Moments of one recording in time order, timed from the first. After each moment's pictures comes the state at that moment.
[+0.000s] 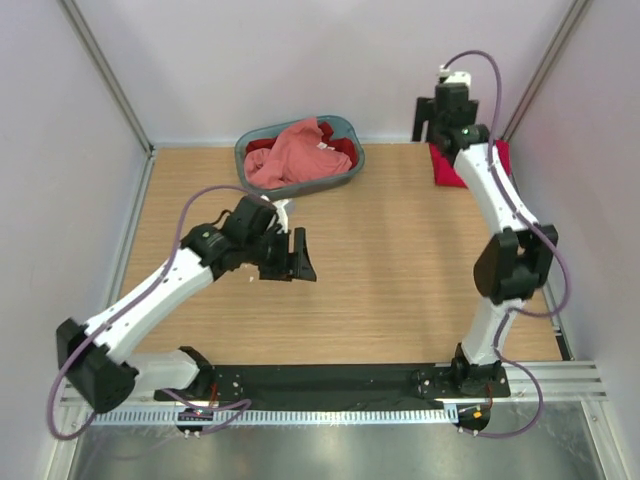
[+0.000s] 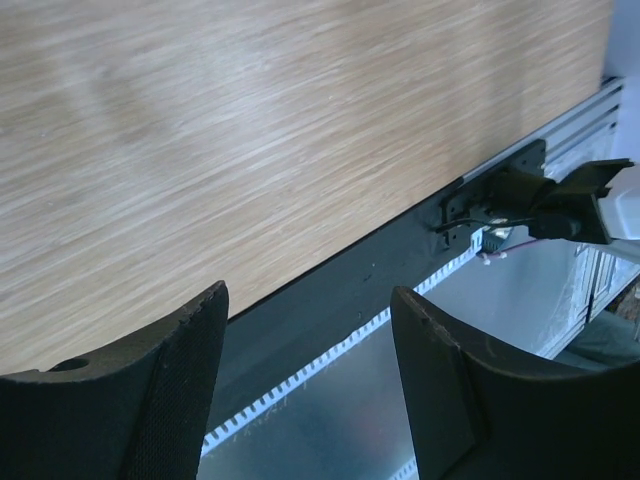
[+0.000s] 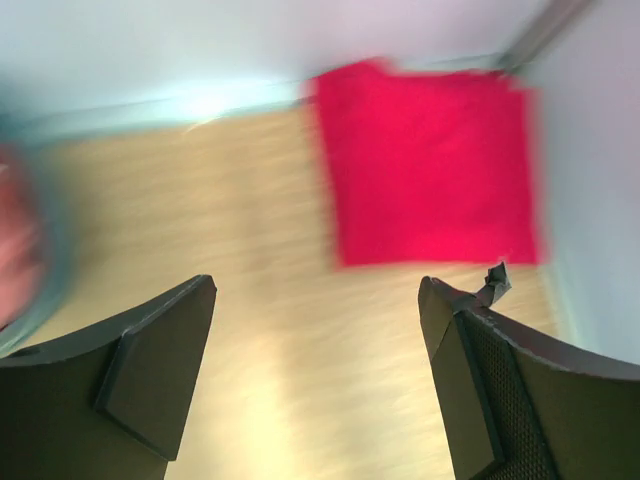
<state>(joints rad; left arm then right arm) -0.68 1.29 1.16 -0.80 0.31 -0.63 0.08 1.99 1.99 -0.50 0.38 0.05</state>
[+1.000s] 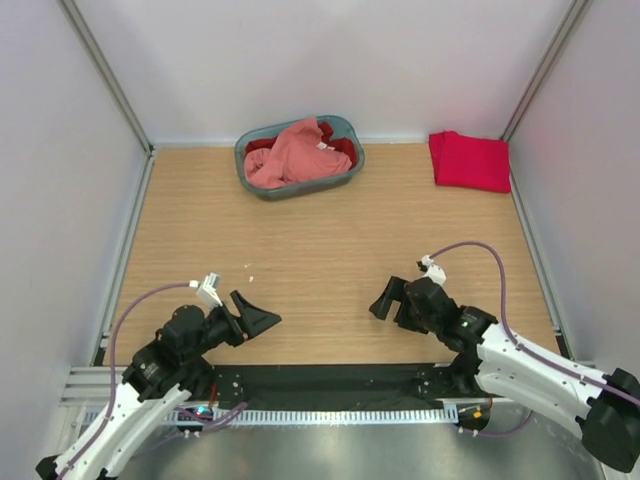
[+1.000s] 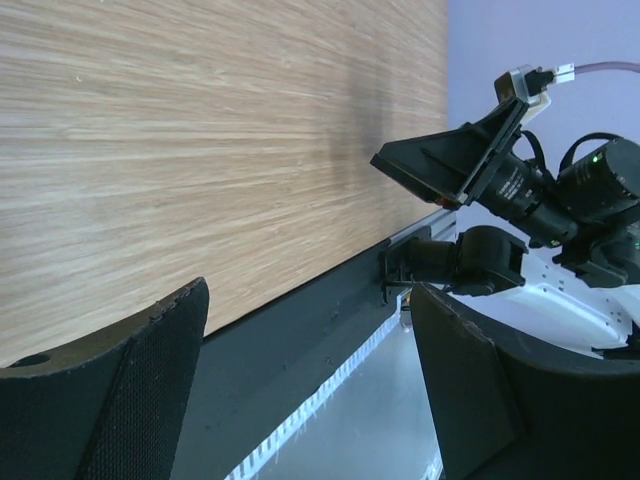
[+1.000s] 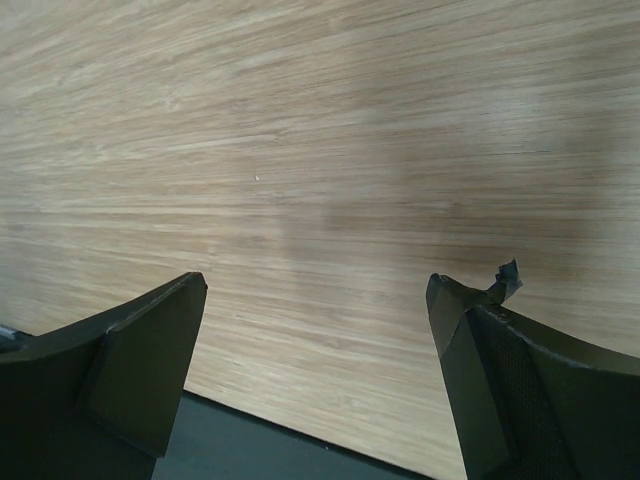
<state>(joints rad) -0.68 0.02 0.26 -0.62 0.14 -1.11 0.77 0.77 0.33 -0.39 0.16 0.98</state>
